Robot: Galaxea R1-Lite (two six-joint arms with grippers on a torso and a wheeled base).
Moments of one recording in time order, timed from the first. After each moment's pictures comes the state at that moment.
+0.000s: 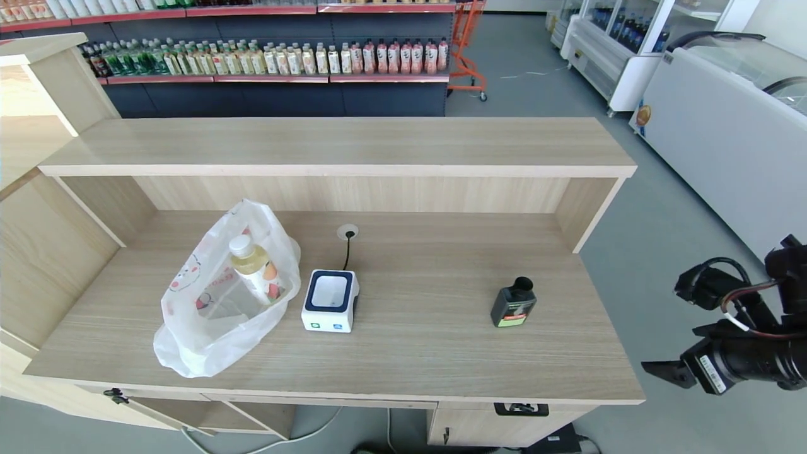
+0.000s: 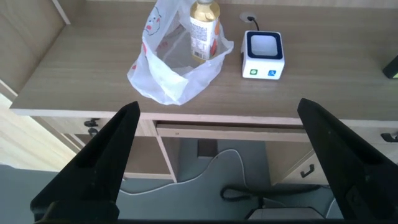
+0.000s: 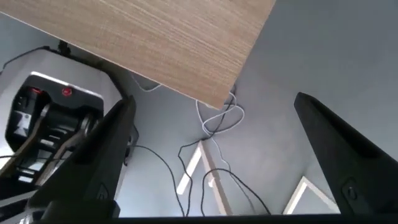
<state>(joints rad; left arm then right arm) 0.00 0.00 0.00 0.00 -0.02 0.00 -0.06 1.52 -0.60 -0.16 0.12 -0.54</state>
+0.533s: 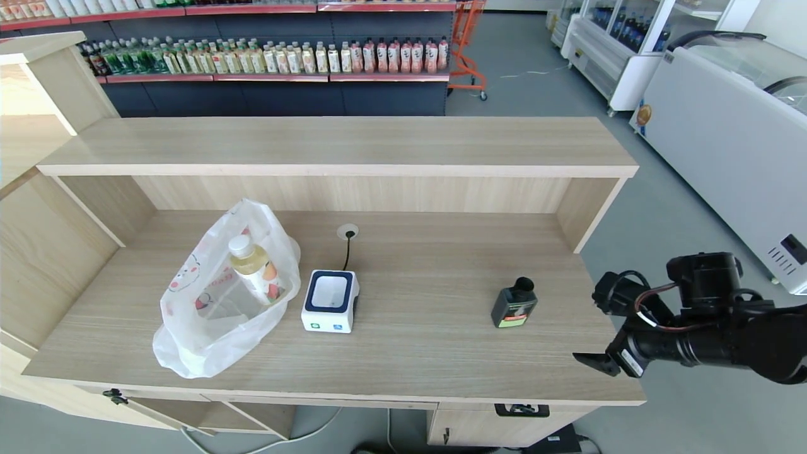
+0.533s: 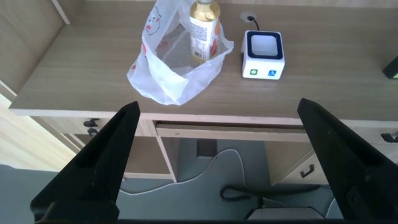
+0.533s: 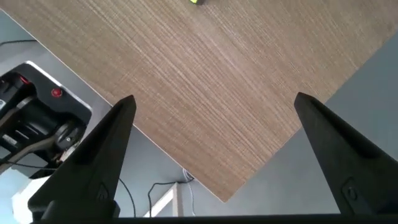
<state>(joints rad) 0.00 0.00 0.00 0.00 -0.02 0.00 0.05 1.85 -0.64 -0.50 0.26 -0.75</state>
